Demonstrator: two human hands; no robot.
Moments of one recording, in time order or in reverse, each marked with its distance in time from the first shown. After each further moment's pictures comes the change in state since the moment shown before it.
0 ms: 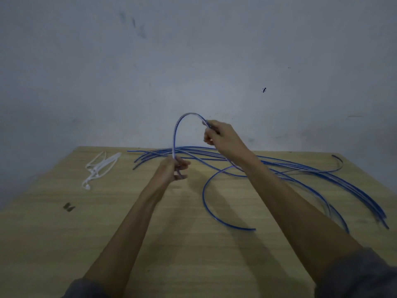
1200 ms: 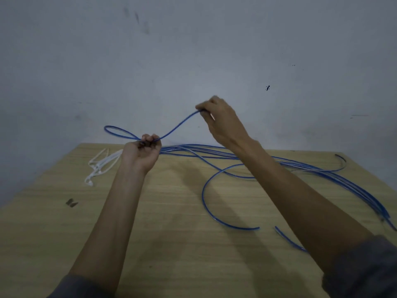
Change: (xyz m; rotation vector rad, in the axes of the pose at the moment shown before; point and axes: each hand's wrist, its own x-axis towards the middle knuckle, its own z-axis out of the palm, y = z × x) left_hand 0.008 0.062 -0.054 -1.268 0.156 -0.073; right_hand 0.024 -0.021 0.000 -0.519 0.170 -0.439
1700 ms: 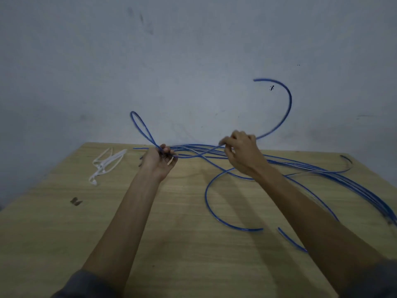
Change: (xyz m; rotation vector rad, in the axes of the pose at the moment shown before) left_hand 0.008 -0.031 -0.021 0.566 0.129 -0.052; right_hand -0.079 0.055 0.018 -0.168 -0.181 0.131
